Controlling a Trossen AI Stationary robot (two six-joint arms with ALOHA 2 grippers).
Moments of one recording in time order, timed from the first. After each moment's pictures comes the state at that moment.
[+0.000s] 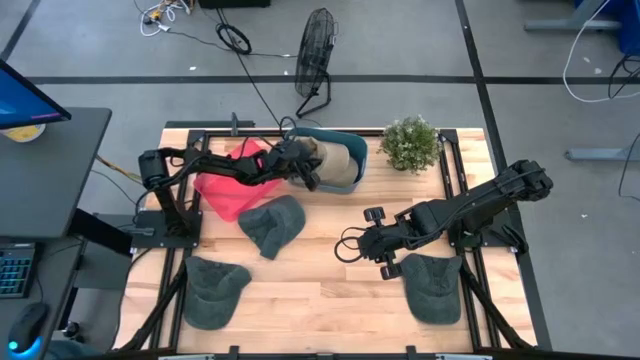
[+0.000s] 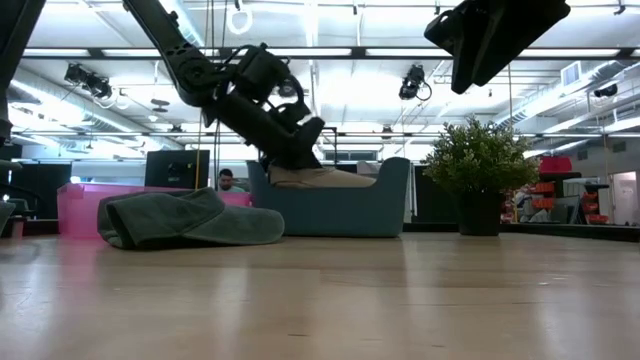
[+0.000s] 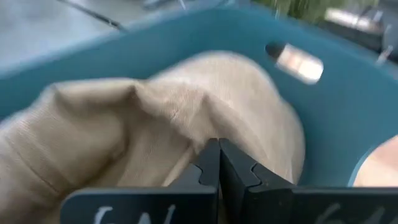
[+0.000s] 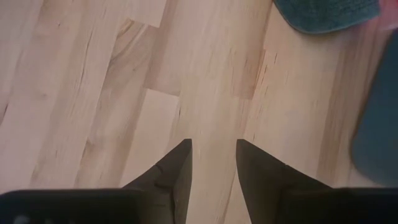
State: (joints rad) left arm 0.38 1.78 0.89 0.44 -0.13 -0.17; right arm 0.36 1.51 1.22 -0.85 0.15 0.04
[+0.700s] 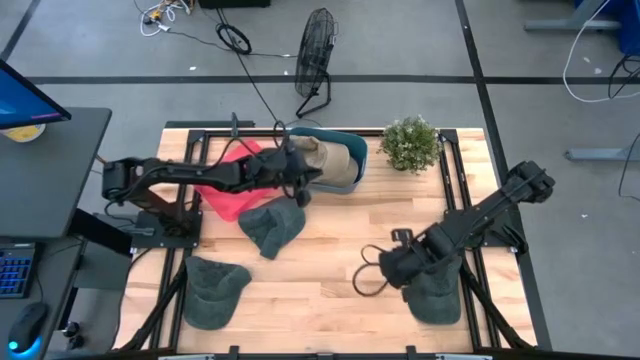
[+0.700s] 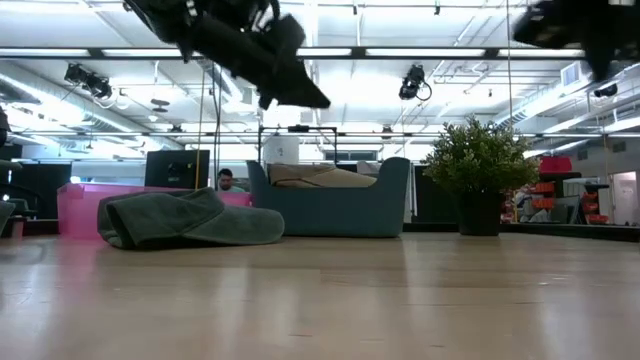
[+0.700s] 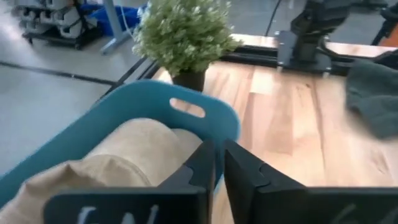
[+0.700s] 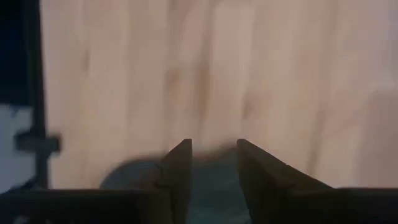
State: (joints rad) left arm 0.21 1.48 0.91 0.21 -0.13 0.00; right arm 0.57 1.51 1.23 -1.08 0.01 0.49
